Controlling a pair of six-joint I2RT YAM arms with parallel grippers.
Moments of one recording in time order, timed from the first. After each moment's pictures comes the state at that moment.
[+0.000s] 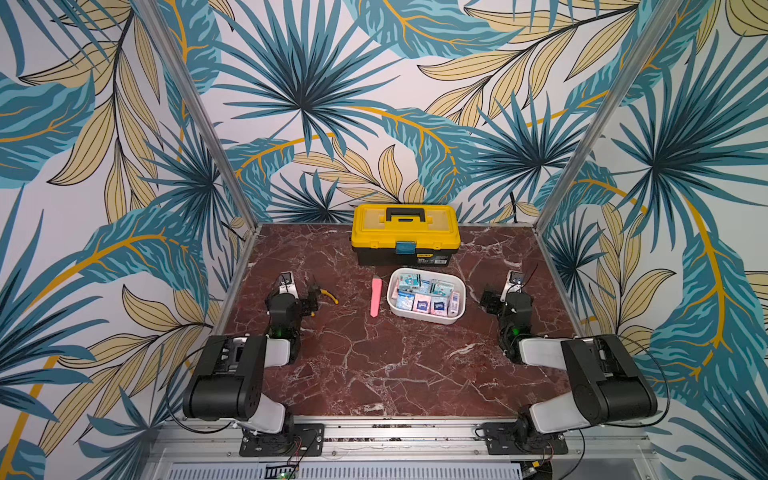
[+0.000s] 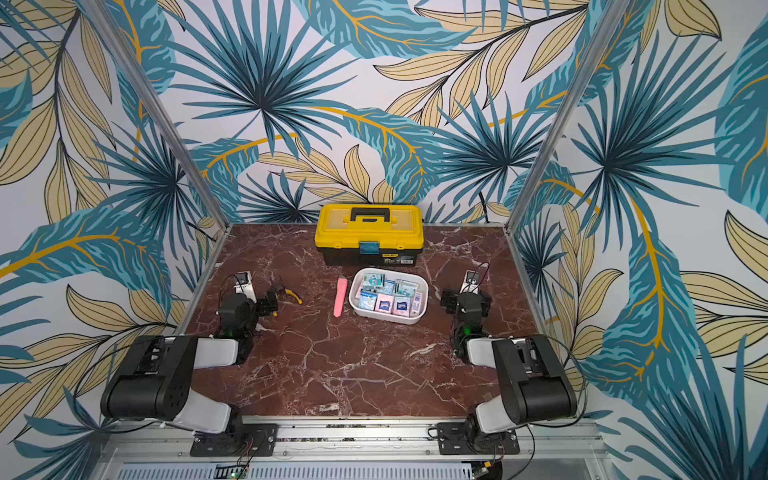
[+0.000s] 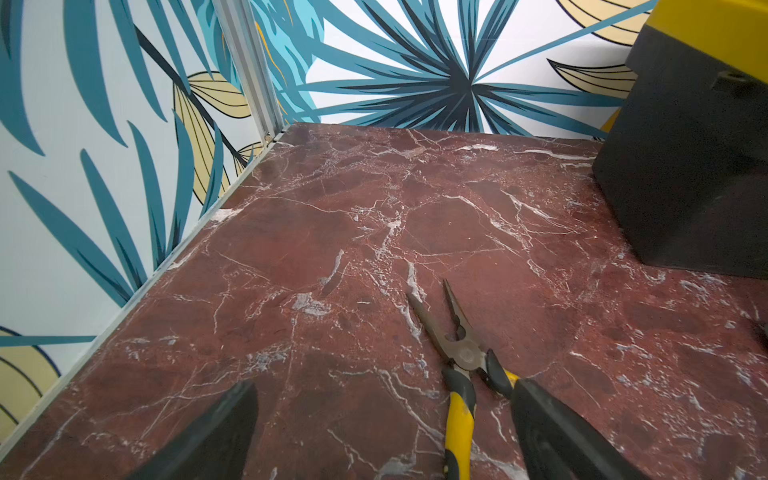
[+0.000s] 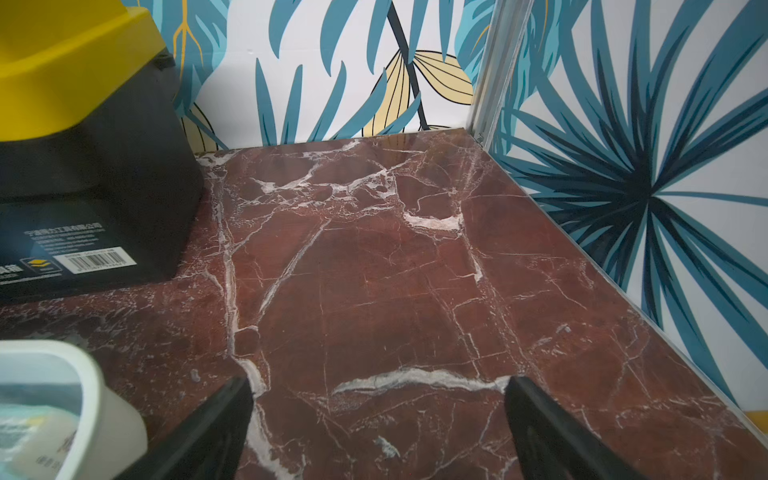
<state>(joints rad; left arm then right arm) 0.01 1.51 0.36 0.82 -0.18 -0.07 0.08 1.50 0.38 0.80 0.37 0.09</state>
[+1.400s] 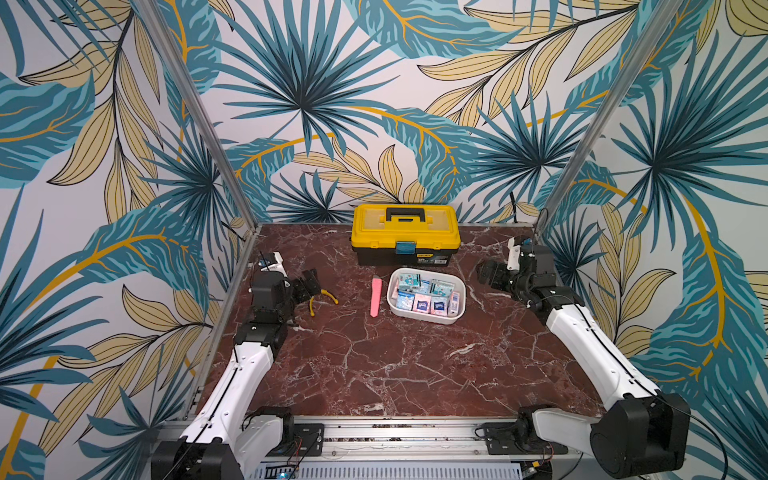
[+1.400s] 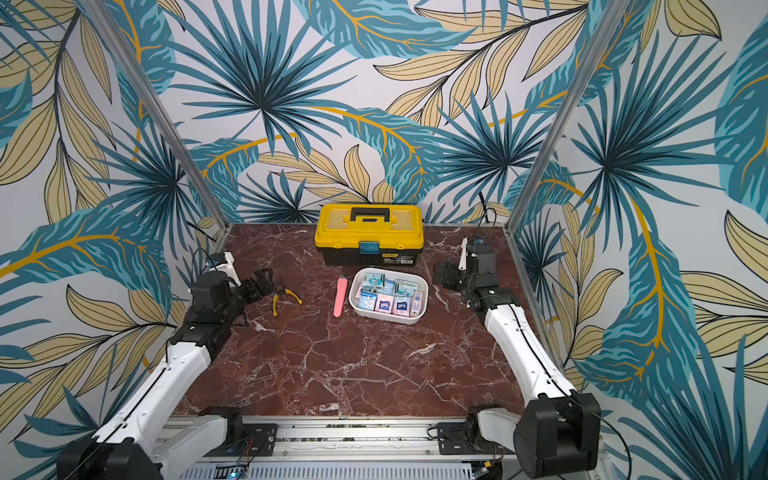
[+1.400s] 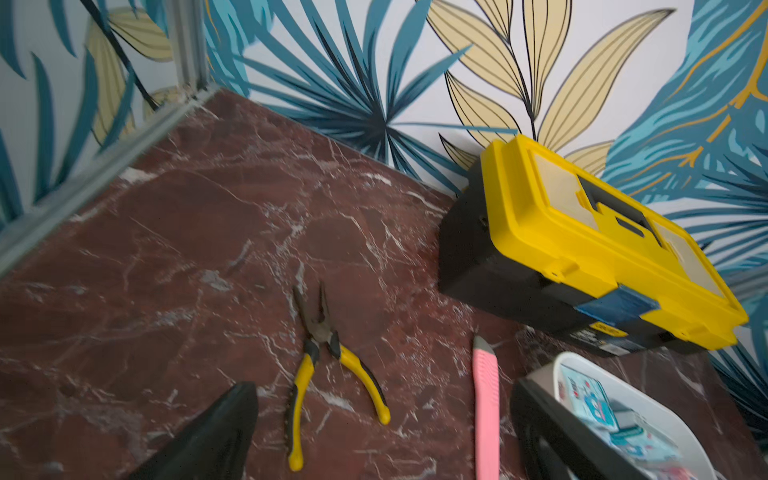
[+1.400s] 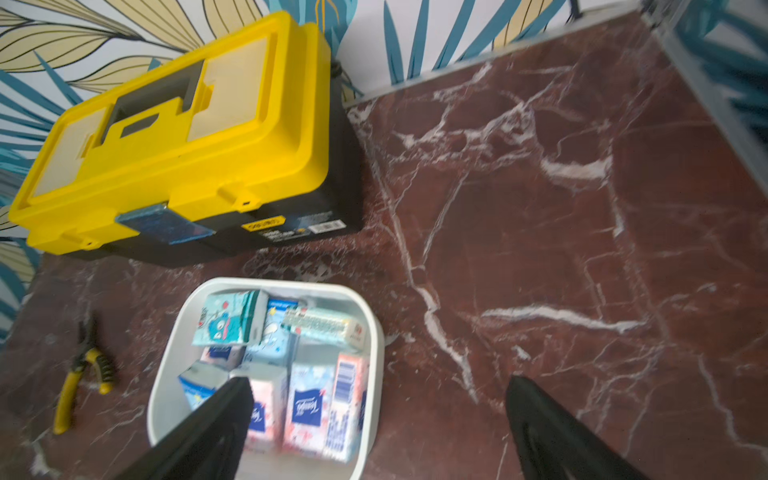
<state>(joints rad) -0.06 1.01 0.67 -0.10 0.05 -0.50 0.07 1.24 1.01 -0.45 -0.08 0.37</state>
